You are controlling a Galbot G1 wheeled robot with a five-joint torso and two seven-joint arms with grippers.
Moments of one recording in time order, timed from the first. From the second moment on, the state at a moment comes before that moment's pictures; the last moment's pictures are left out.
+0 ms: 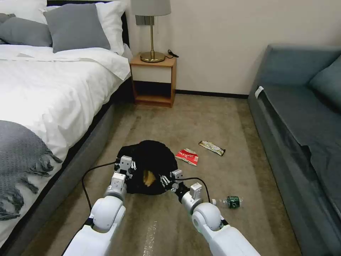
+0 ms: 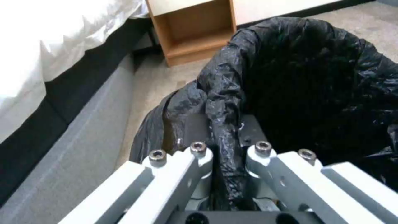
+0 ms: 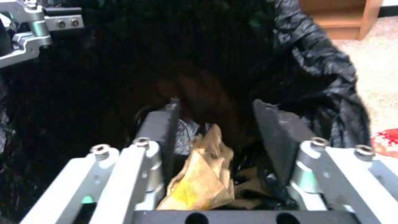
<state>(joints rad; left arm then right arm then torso) 1.23 -1.25 -0.30 -1.86 -0.04 0.28 -0.17 -1.10 1.34 -0.01 1.58 0.40 -0.04 -0.10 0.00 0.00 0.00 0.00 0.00</state>
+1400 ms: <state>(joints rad) 1.23 -1.25 -0.33 -1.80 -0.01 0.26 -0.18 -1.22 1.08 0.48 1.49 -0.33 -0.04 -0.69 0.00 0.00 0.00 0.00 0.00</state>
